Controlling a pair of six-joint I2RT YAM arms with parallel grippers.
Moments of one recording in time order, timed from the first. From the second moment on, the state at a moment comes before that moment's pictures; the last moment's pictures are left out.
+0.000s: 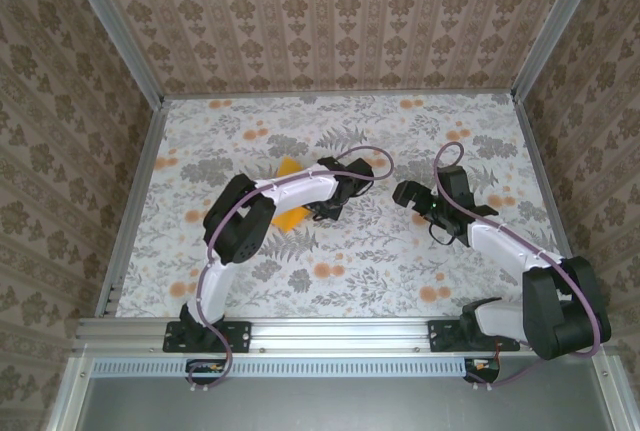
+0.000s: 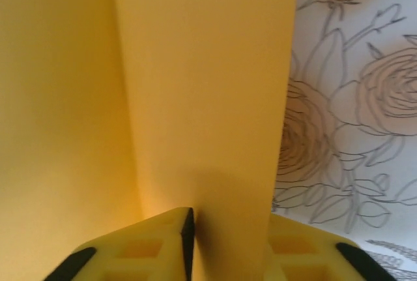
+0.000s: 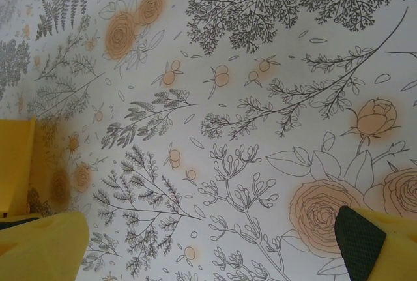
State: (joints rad) left arm -0.90 2.14 1.61 -1.02 -0.45 -0.48; right arm 0.19 1.26 0.59 -0.15 -0.13 0.69
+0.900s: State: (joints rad) left arm -0.67 1.52 1.12 -0.60 -0.02 -0.55; right arm 0.41 1.41 0.70 -0.12 -0.29 0.68
